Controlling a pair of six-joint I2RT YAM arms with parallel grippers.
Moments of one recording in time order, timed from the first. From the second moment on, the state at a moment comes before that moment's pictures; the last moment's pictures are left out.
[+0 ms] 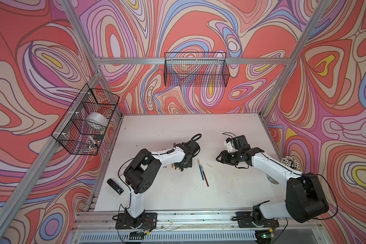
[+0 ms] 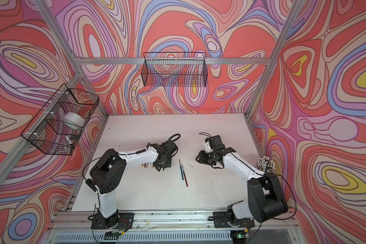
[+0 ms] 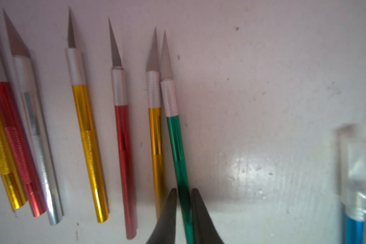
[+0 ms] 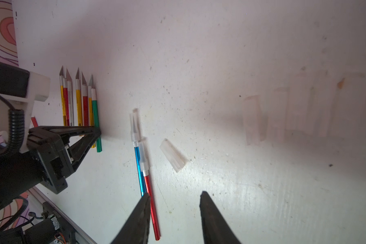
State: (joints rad) left arm -0.74 1.92 1.26 -0.73 -0.23 -0.71; right arm 0.28 1.40 0.85 -0.49 -0.39 0.41
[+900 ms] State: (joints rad) left arm -0.90 1.70 1.07 -0.58 0.01 -0.90; right arm 0.28 1.25 0.79 -0.50 -0.44 0.43
